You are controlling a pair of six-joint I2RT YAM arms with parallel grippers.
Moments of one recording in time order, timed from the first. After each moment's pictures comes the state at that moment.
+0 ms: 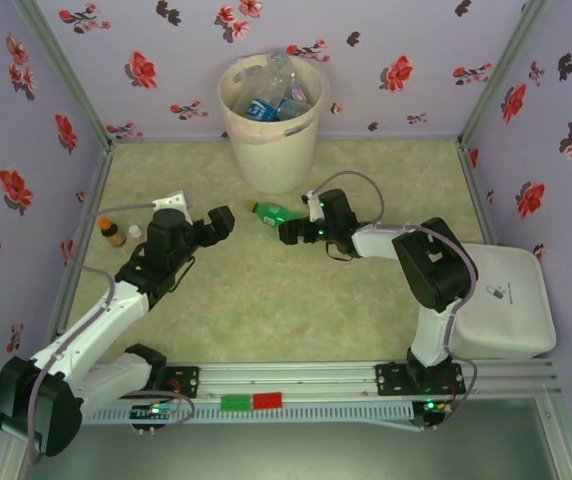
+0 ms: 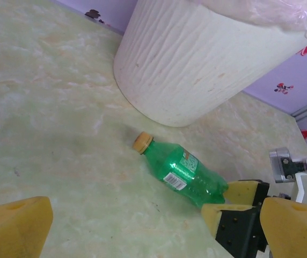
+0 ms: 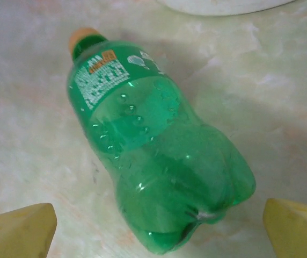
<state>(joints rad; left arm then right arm) -0.46 1.00 0.66 -0.07 -0.10 -0.64 0.57 1.88 1.04 0.10 -0.25 0.22</state>
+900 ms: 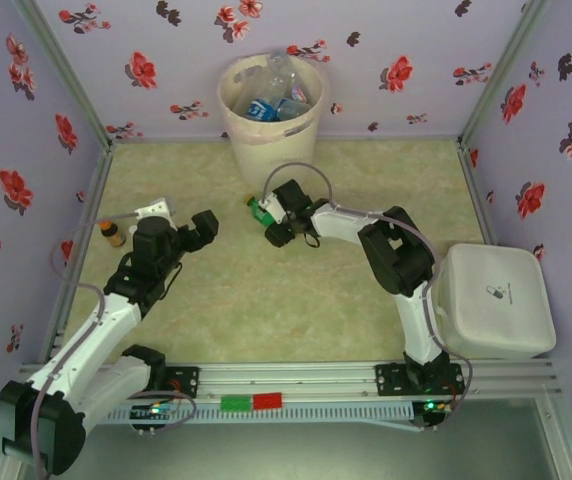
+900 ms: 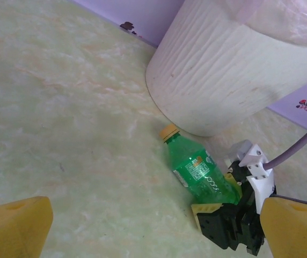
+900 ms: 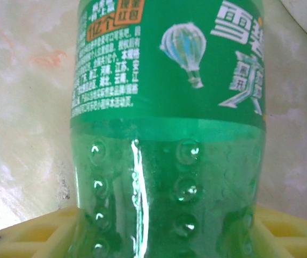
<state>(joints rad) -0.37 0.89 0.59 -0.11 -0.09 -0.64 0.69 2.14 1.45 -0.30 -0.05 -0.20</state>
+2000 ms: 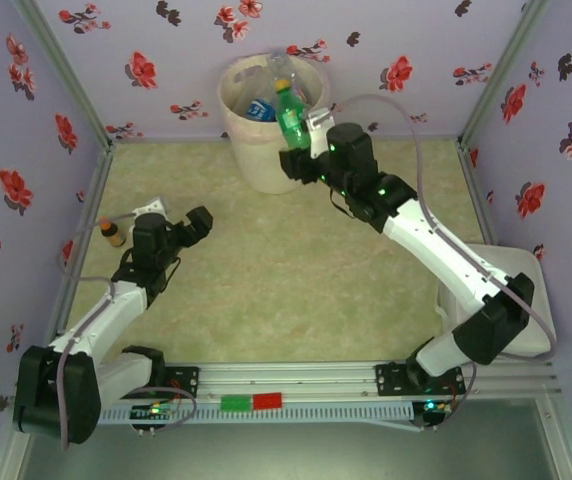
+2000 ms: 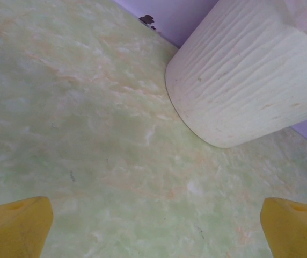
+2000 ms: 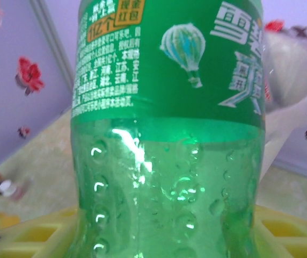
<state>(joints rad) -0.24 1.06 0.53 0.12 0.03 -0.68 0.67 1.51 1.54 -0.33 0.08 0.11</state>
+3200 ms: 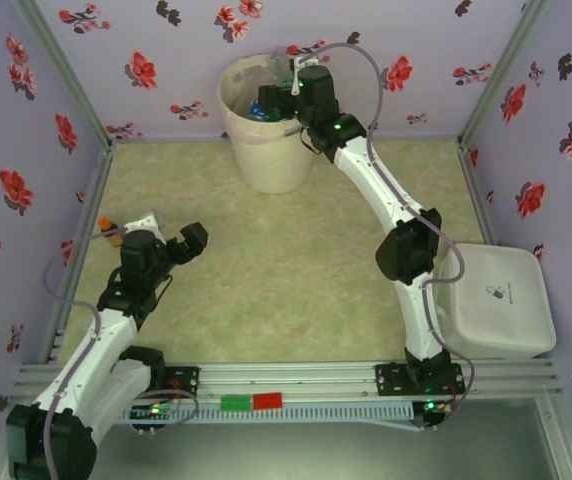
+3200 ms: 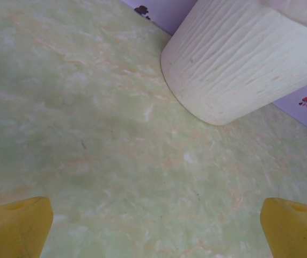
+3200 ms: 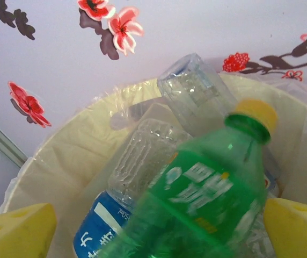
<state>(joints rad) -0.23 0.79 0.47 -0.13 0.05 -0.63 0.54 2.22 2.38 -0.42 0.10 0.27</state>
